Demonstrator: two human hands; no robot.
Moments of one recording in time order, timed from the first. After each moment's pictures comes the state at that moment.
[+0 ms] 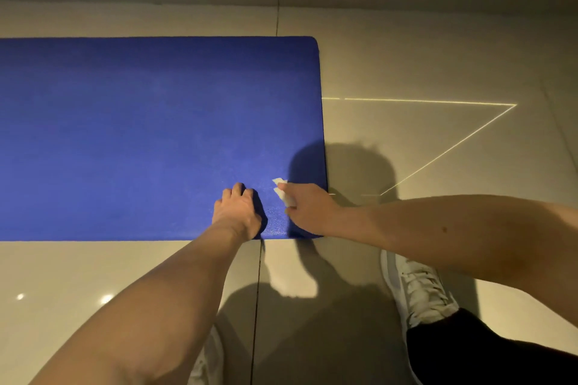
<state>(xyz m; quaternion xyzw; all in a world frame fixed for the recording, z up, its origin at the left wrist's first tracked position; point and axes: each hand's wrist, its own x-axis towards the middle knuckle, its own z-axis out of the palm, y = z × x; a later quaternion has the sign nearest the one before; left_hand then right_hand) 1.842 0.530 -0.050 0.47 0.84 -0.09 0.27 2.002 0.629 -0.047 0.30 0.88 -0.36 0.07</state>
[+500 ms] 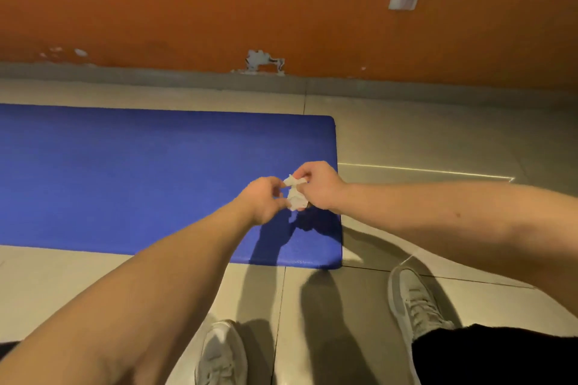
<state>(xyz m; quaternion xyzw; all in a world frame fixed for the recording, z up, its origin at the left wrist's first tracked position) 1.827 0.520 0.125 0.48 0.80 0.17 0.32 1.962 0.616 0.137 0.44 0.76 -0.47 -0.09</state>
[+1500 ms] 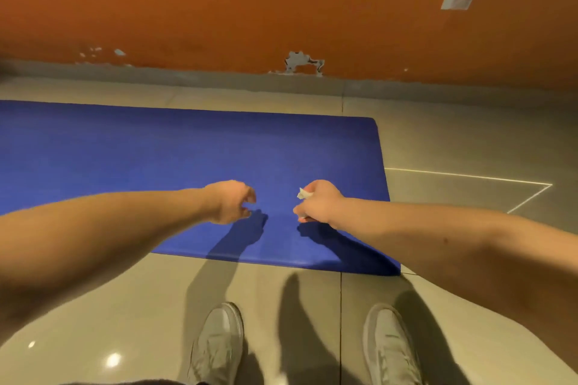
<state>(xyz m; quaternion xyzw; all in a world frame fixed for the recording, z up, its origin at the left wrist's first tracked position) 1.644 0.427 0.140 0.61 0.75 -0.15 0.22 1.837 0.539 0.104 0.50 0.70 -0.52 0.01</state>
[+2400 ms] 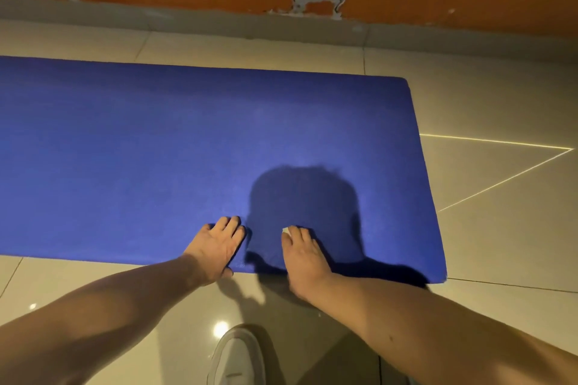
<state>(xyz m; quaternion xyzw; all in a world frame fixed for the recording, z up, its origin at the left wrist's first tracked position) 1.561 0.383 -0.065 0.68 0.67 -0.28 0.11 1.767 0.469 -0.067 0.34 0.91 -0.18 0.15</state>
